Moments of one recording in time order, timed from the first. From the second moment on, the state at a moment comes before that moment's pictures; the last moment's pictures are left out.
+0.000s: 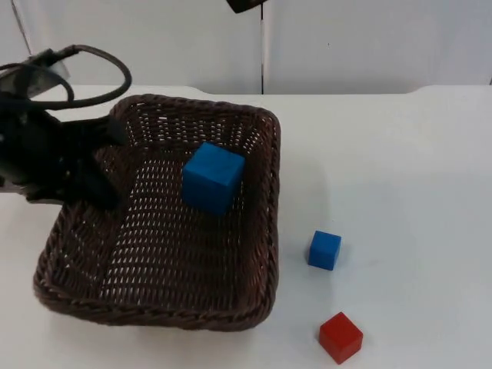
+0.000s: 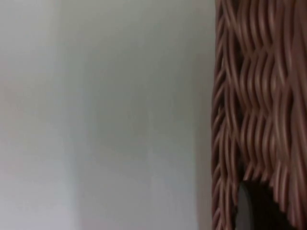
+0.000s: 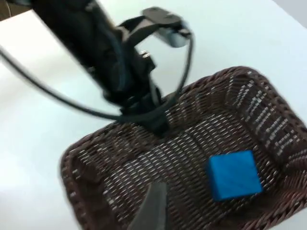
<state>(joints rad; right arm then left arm) 0.76 1.52 -1.36 0.34 0.67 -0.49 -0.06 1.79 -0.90 -0.87 0.59 0.62</state>
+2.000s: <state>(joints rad) 0.76 1.42 -1.36 0.24 0.66 -0.42 -0.06 1.73 -1.14 -0.53 0.60 0.40</state>
